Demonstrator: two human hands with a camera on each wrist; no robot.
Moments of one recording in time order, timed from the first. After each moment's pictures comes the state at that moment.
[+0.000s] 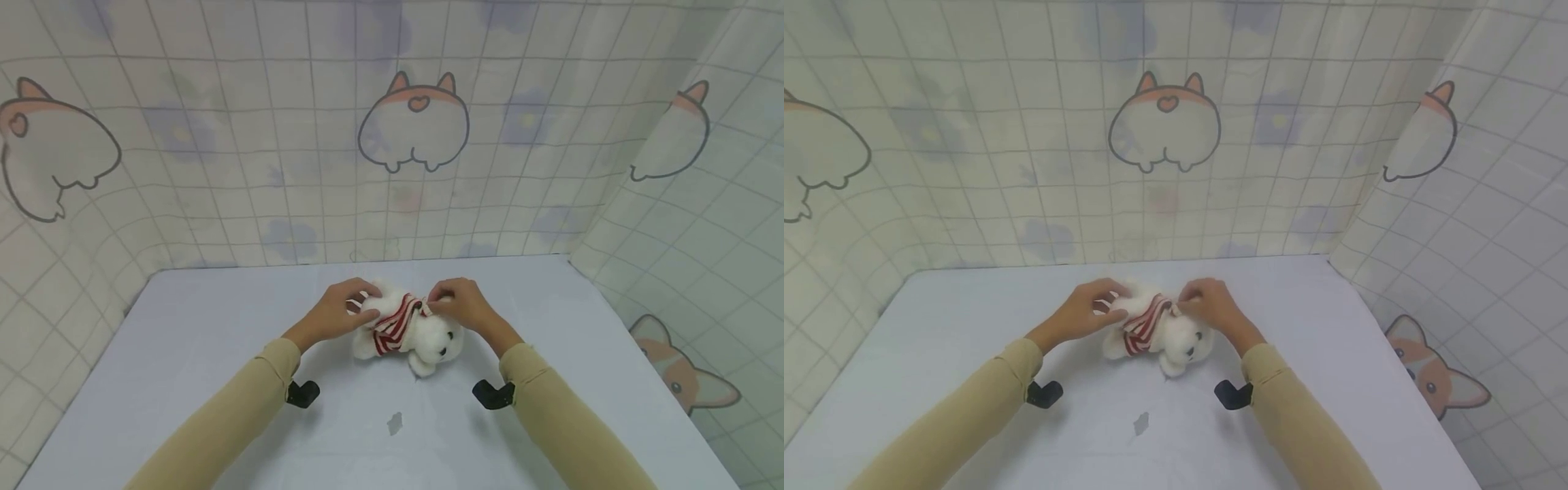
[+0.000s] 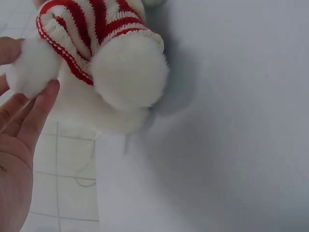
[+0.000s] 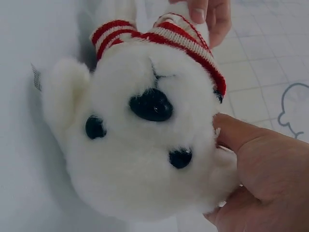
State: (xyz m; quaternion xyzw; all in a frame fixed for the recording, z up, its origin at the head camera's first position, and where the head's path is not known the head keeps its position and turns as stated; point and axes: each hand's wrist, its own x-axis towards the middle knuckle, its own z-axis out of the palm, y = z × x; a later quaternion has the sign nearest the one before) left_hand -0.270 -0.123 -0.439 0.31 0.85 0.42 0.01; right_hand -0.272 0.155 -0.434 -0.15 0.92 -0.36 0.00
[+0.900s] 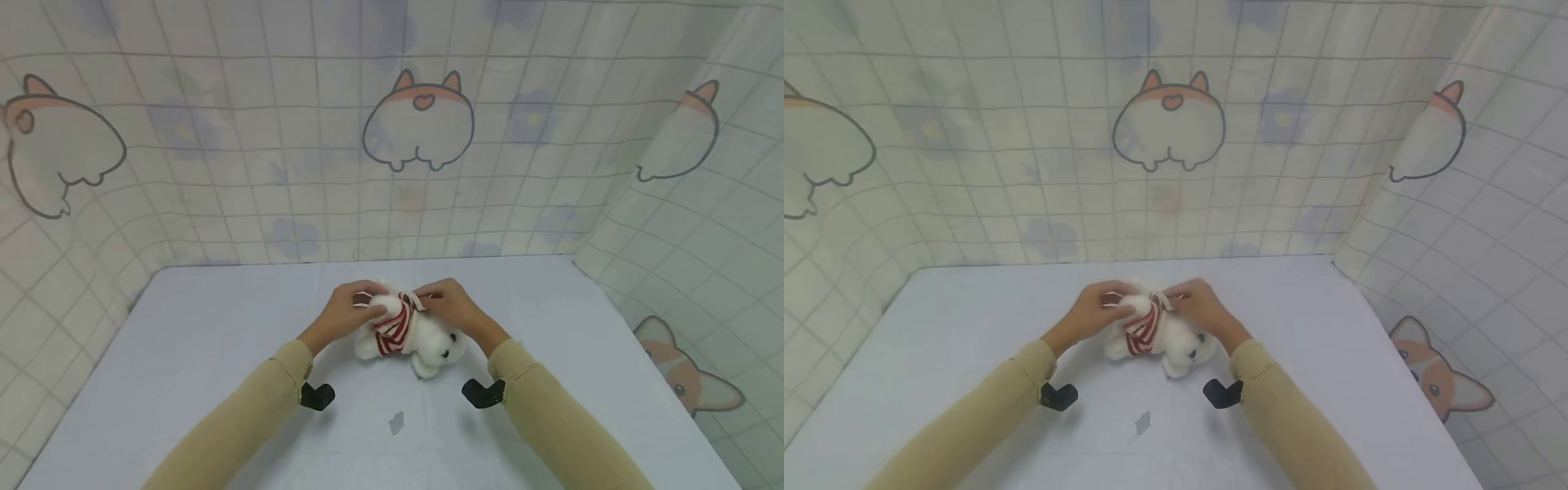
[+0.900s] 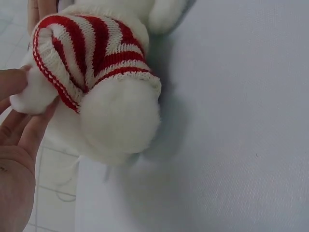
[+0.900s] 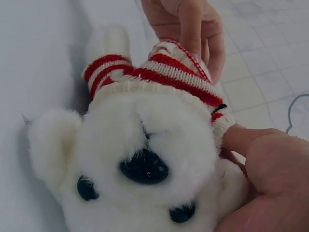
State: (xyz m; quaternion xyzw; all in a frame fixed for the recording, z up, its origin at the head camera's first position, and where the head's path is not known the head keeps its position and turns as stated) left_hand -0.274 -0.110 -0.453 0.23 0.82 0.52 0.01; right_hand -0.276 0.130 -0.436 -0.15 0.87 -0.46 0.08
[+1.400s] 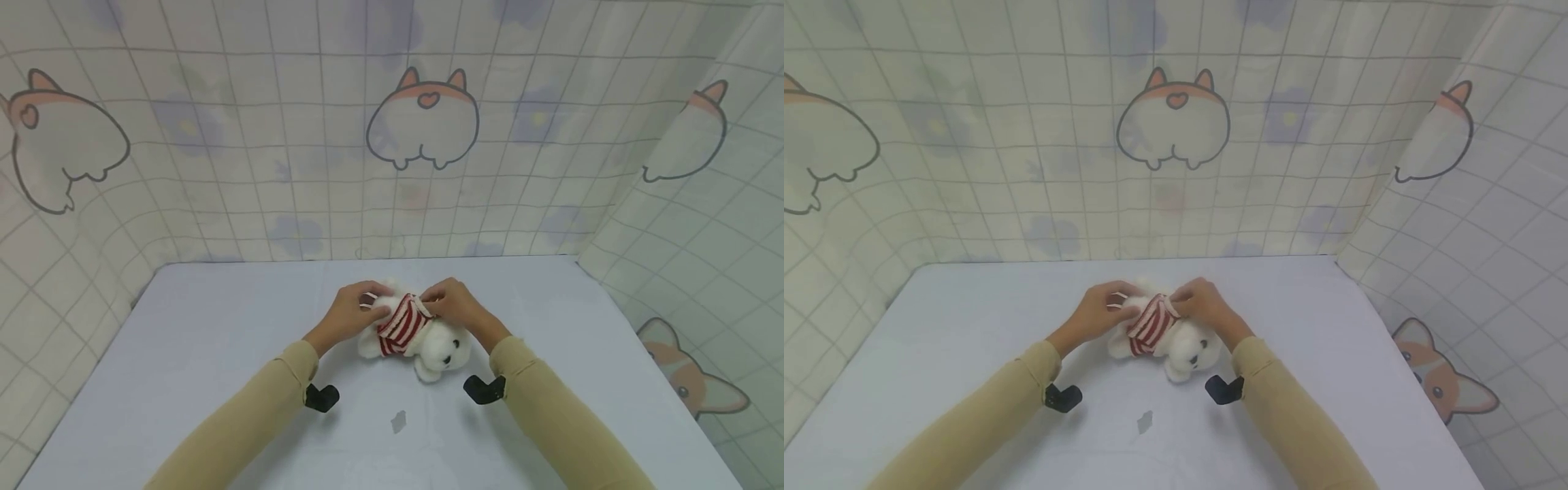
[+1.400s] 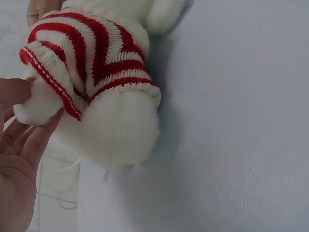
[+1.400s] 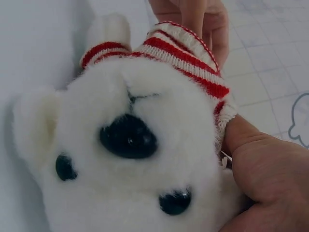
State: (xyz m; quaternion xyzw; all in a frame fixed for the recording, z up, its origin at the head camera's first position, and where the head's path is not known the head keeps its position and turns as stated) left_hand -0.268 -0.105 -0.451 0.21 0.86 0.47 0.00; right_hand -0.280 0.132 -0.434 -0.14 0.90 -0.40 0.09
